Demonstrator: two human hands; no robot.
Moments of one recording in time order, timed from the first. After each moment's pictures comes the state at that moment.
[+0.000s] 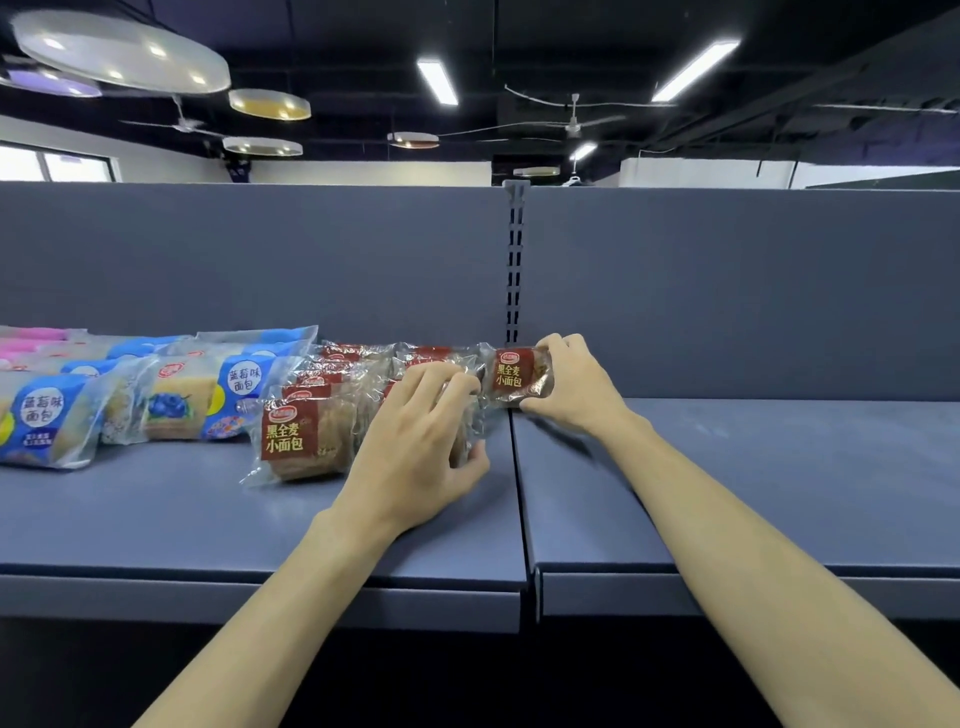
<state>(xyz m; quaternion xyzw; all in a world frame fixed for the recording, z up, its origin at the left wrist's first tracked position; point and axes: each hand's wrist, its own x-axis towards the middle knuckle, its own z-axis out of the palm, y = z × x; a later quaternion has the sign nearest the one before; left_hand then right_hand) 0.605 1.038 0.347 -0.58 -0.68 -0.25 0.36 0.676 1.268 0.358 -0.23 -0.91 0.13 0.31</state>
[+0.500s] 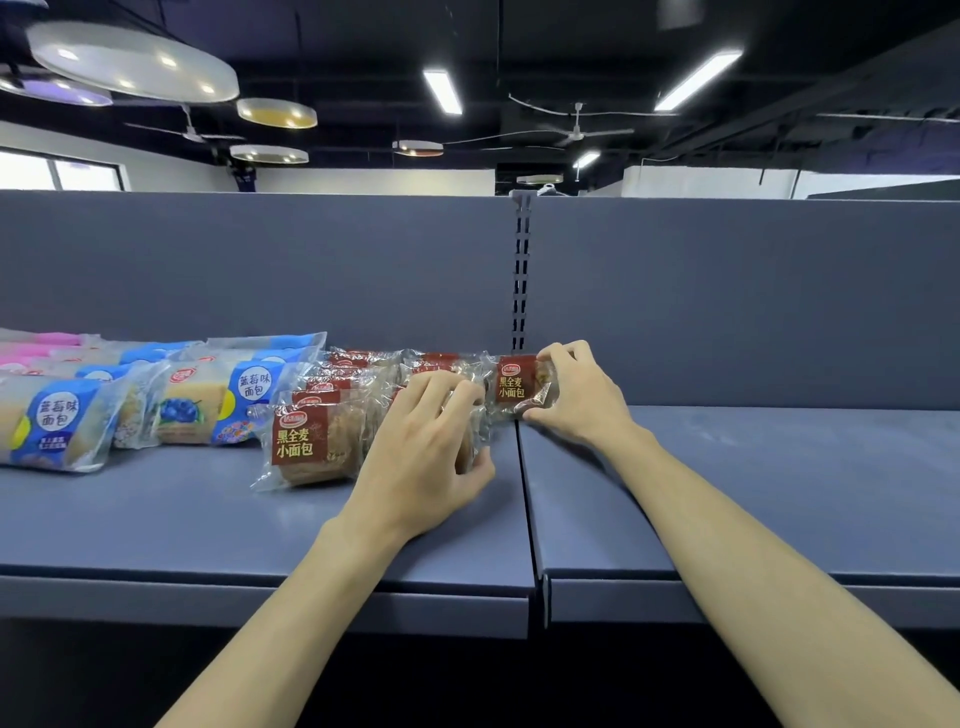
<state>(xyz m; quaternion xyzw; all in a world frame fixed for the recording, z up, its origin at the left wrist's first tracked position) 0.604 1.037 0.346 -0.57 -0.68 -0.27 0.36 0.680 1.261 0.355 -0.25 -0.91 0.09 0.31</state>
